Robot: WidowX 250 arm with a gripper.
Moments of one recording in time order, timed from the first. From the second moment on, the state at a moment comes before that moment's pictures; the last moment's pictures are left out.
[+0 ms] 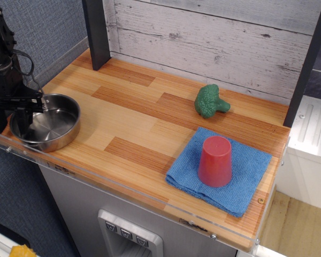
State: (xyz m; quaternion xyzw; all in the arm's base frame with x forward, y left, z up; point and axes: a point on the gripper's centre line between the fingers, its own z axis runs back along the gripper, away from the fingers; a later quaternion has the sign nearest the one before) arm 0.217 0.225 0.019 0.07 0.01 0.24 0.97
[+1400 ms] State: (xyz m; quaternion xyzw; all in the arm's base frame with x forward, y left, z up) arm 0.287 0.098 0.114 0.07 -0.09 0.17 0.98
